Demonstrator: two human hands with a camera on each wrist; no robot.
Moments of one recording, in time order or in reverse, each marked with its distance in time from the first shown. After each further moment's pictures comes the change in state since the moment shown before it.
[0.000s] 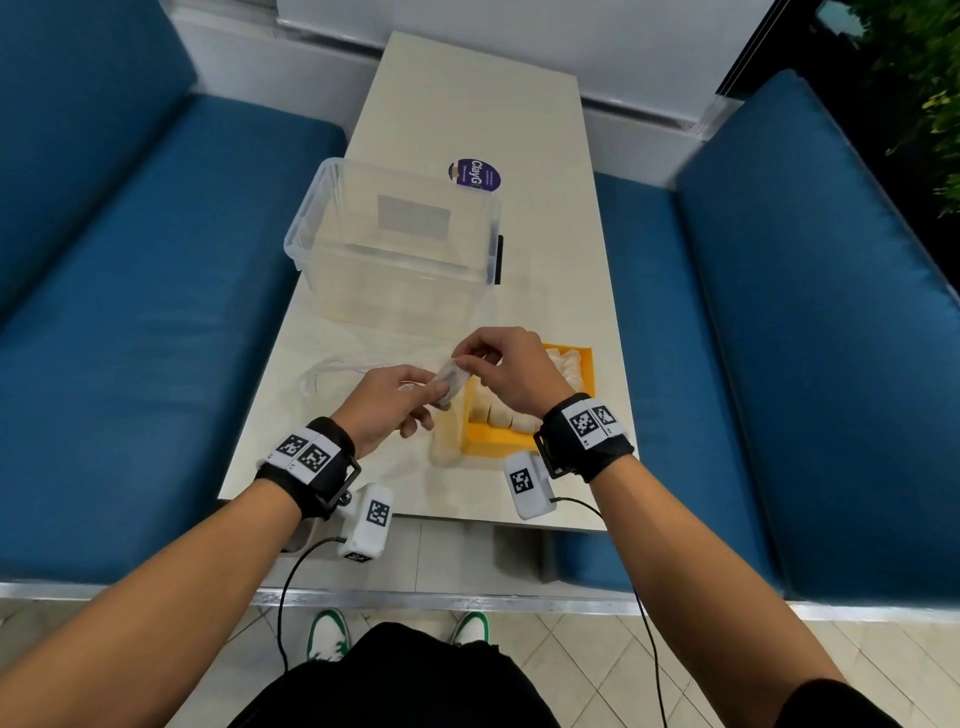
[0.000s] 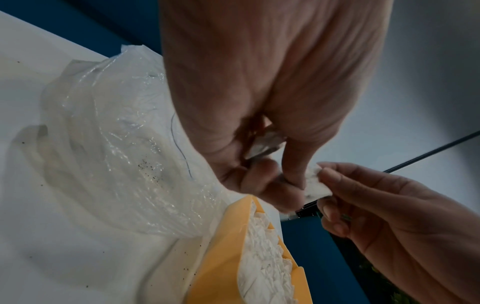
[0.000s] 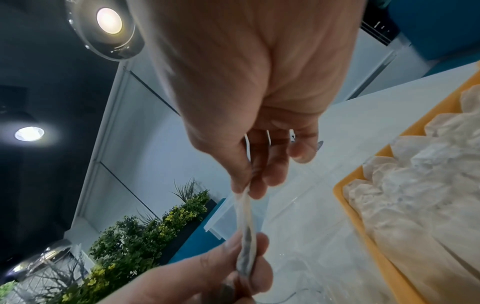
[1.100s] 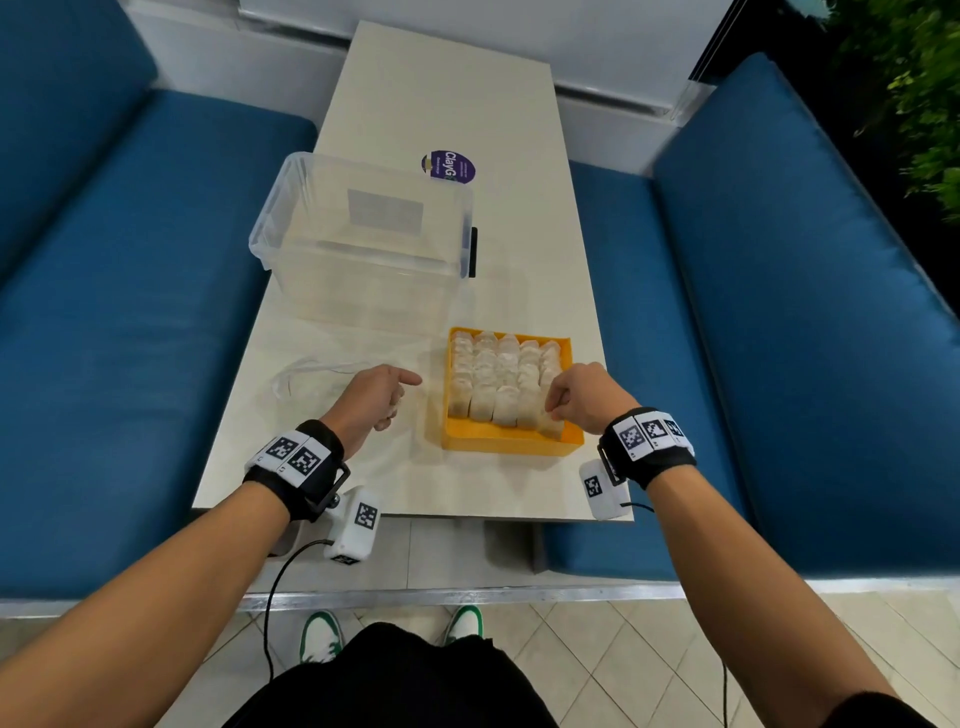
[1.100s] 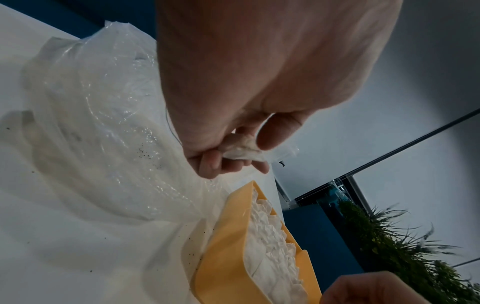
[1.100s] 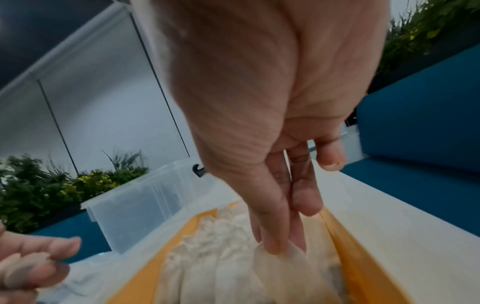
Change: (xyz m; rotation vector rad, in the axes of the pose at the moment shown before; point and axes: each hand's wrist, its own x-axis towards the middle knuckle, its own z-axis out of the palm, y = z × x) left_hand 0.018 -0.004 0.013 0.102 0.147 -0.106; right_hand -0.052 0.093 -0.063 -0.479 -0.242 0.428
